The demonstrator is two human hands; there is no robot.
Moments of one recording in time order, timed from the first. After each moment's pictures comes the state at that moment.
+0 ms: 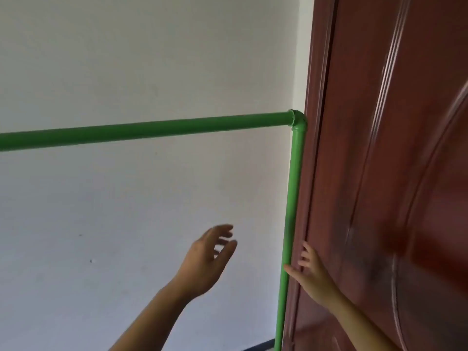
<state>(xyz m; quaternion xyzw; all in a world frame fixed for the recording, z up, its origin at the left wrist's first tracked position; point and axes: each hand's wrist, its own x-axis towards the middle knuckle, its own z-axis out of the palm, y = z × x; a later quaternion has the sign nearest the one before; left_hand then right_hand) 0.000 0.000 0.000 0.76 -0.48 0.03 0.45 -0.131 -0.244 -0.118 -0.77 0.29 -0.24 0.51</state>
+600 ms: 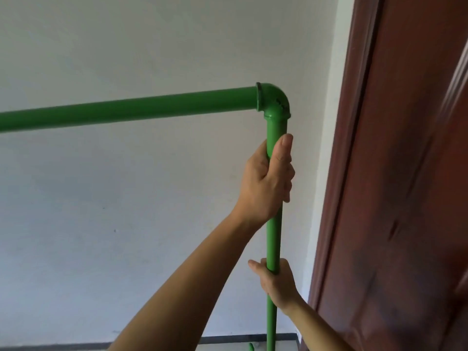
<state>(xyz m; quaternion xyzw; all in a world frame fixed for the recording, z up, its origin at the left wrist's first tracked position) -0.041 -0.193 0.112 0.60 -0.40 -0.01 0.69 -0.068 -0.251 -0.106 -0.70 0.14 -0.14 0.69</state>
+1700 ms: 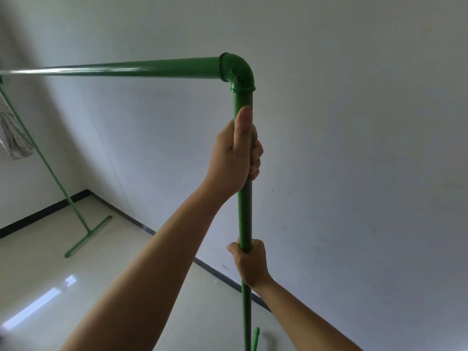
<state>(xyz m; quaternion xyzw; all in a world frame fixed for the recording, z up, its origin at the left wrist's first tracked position) -0.002 0.237 0.115 0.68 -0.18 0.21 0.68 0.000 0.179 -0.099 -0.73 -0.09 0.01 0.67</state>
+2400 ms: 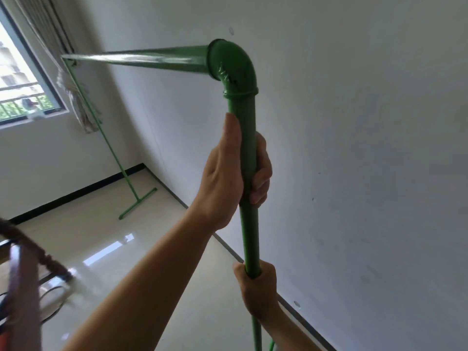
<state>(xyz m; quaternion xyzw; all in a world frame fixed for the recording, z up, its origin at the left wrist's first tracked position) 0.066 0.246 0.095 0.64 -0.16 0.17 0.73 0.072 0.182 -0.144 -0.71 -0.15 0.04 0.69</state>
